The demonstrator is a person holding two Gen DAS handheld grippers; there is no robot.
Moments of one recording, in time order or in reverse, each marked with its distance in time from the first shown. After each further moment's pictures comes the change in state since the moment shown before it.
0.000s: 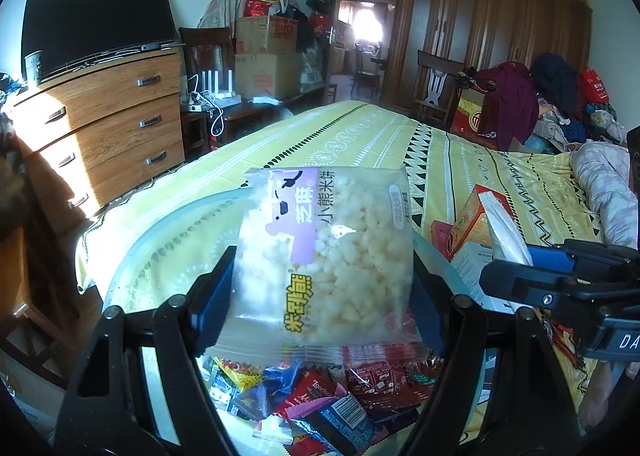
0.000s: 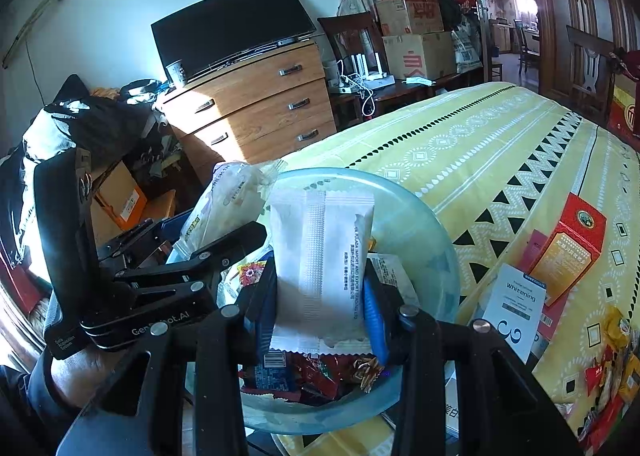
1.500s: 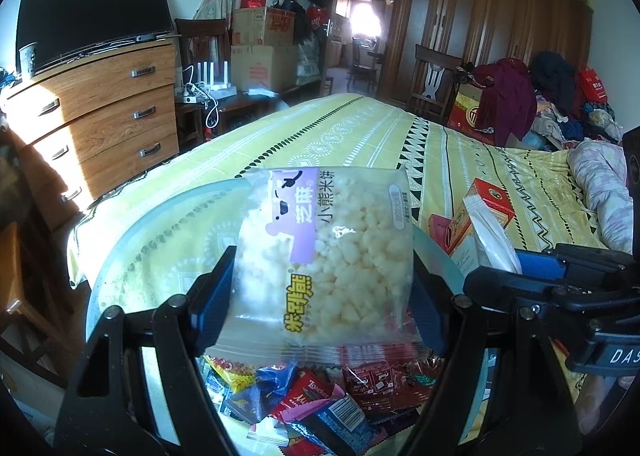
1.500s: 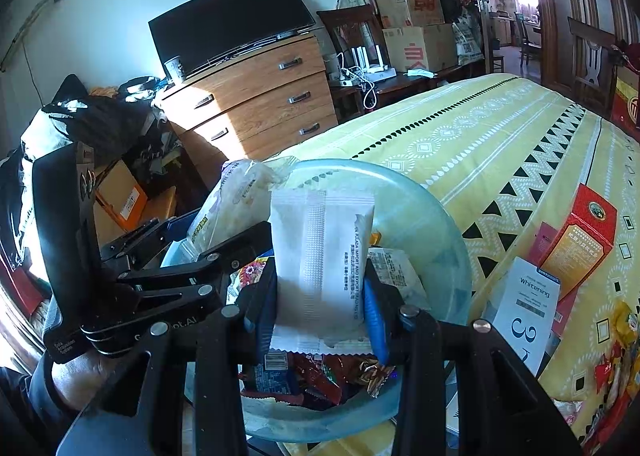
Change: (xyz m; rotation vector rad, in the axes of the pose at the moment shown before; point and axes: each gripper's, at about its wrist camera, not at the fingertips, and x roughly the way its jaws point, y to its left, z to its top) left arm 0.008 -0.002 0.000 -0.007 0.026 -0.020; right arm 0.015 -0.001 -0.003 0.009 0.020 0.011
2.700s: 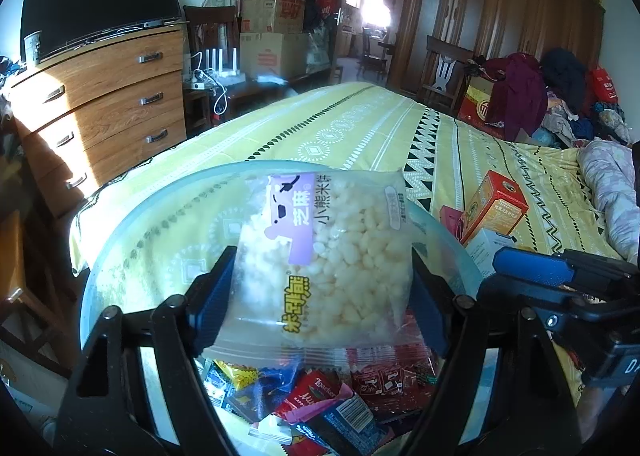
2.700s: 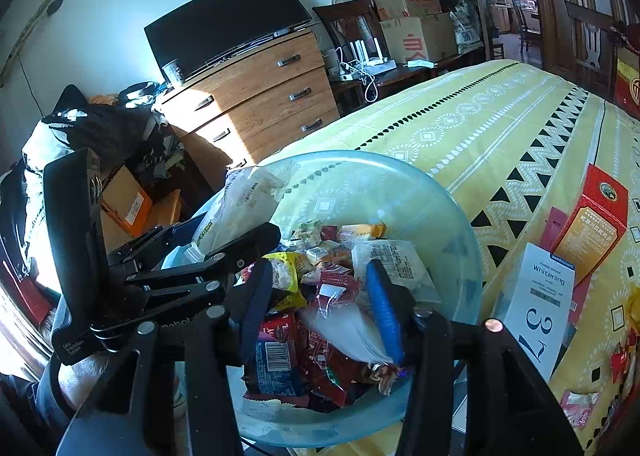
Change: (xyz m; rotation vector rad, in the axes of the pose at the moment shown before) left arm 0.017 0.015 -0.003 -0.028 0.045 0.020; right arm 0.013 -0.006 -0.005 0.051 0.010 0.028
